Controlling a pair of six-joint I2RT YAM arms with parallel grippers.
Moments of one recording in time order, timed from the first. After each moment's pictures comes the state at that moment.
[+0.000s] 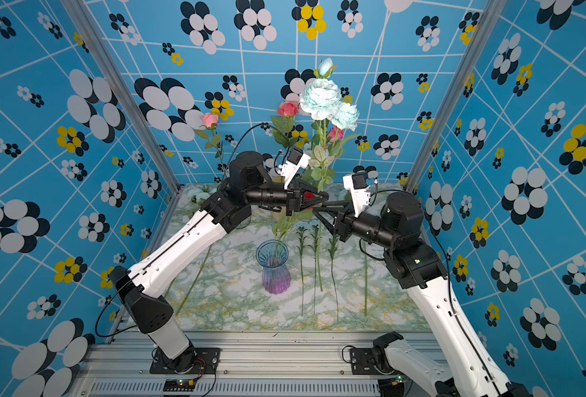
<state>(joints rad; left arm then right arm) -0.72 1.72 1.90 -0.25 0.84 -0.32 0.37 1.01 1.27 -0.37 -0.62 0.31</state>
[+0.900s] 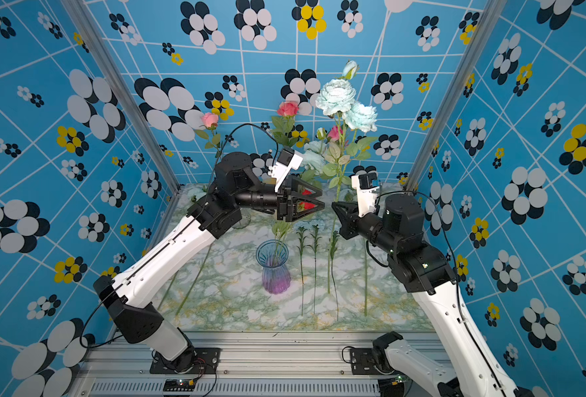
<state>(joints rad) -0.73 1.61 1.84 -0.23 0.87 -0.31 0.40 1.00 1.36 -0.61 -0.17 0.19</state>
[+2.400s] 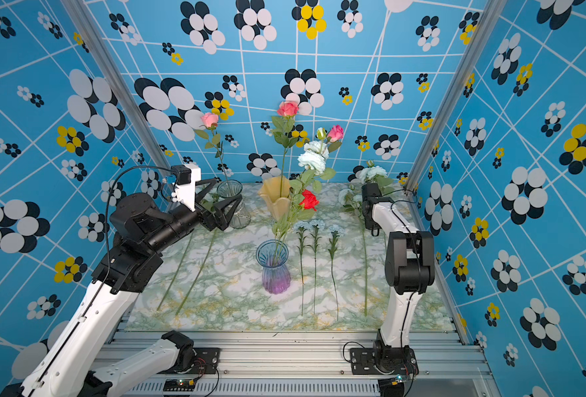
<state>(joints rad) -0.40 1.00 1.32 -0.30 0.27 -0.06 0.02 2.01 1.57 -0.73 0.56 -0.02</state>
